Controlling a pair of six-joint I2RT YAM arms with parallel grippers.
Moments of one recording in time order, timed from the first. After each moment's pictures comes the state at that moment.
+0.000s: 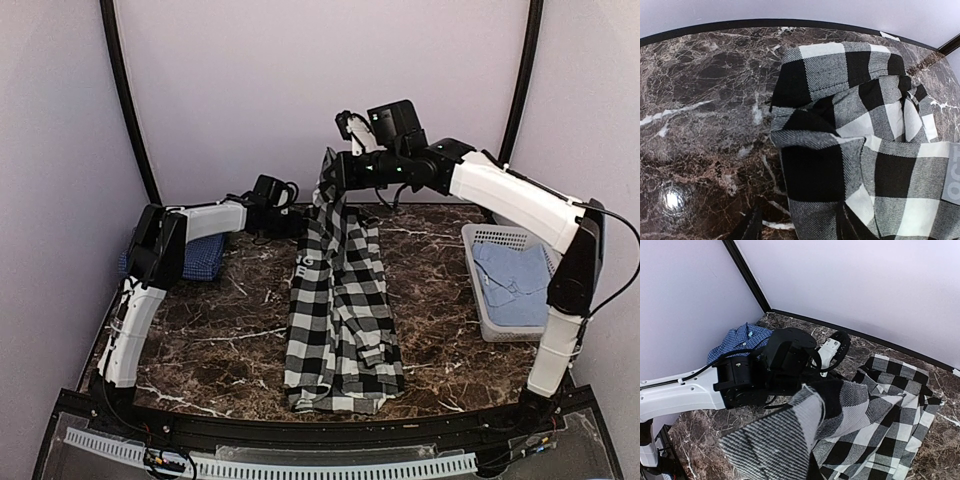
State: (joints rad) left arm -0.47 2.49 2.05 -0.31 0.12 -0.36; right arm 0.76 1.85 1.87 -0.48 -0.08 0.30
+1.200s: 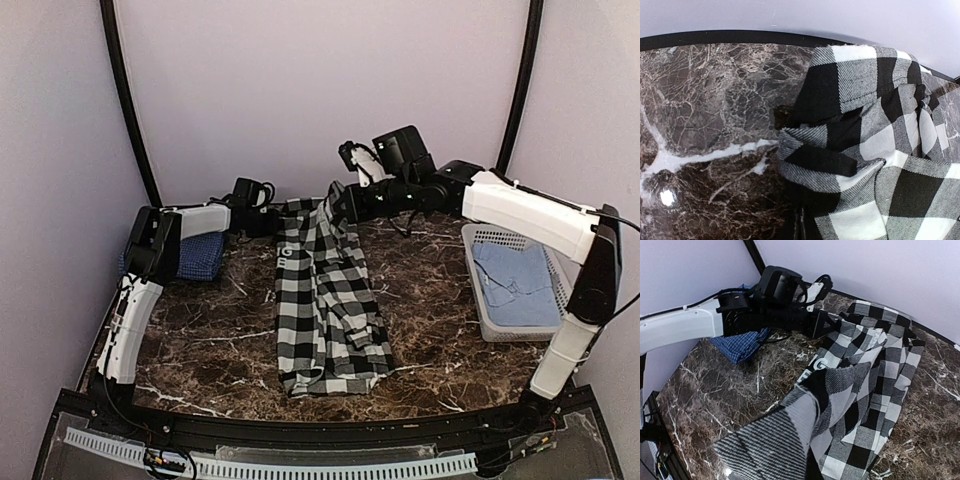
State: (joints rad) left arm -0.35 2.57 2.09 -0.24 0.17 -0.37; right arm 0.79 1.72 1.62 -0.47 -0.08 0.25
